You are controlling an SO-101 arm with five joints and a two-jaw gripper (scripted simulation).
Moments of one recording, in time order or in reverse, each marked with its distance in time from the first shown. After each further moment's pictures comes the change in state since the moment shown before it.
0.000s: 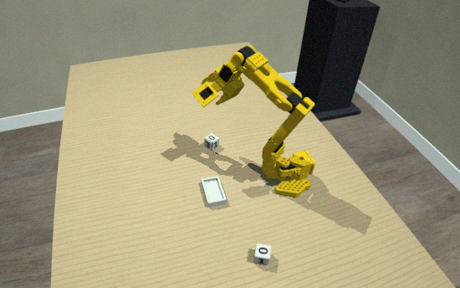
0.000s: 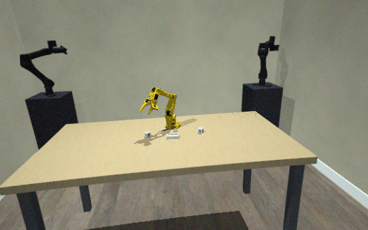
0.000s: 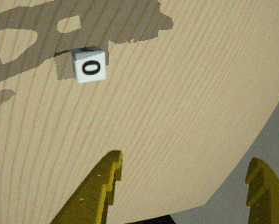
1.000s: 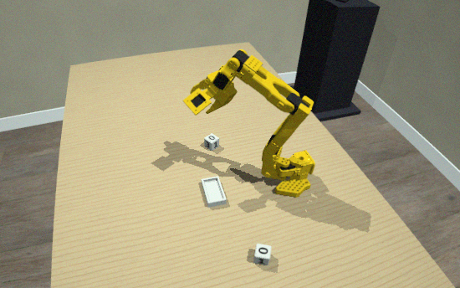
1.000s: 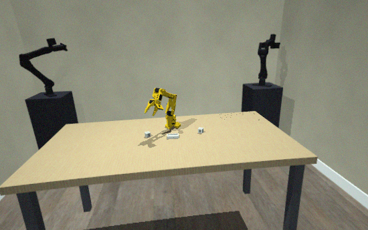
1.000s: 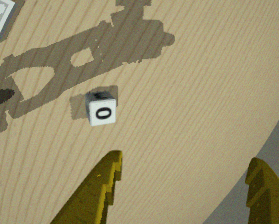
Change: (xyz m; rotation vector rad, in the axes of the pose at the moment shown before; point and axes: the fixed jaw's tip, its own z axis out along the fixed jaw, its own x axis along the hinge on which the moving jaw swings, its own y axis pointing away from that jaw) arm -0.042 0.009 -0.003 -0.016 -0.097 -0.040
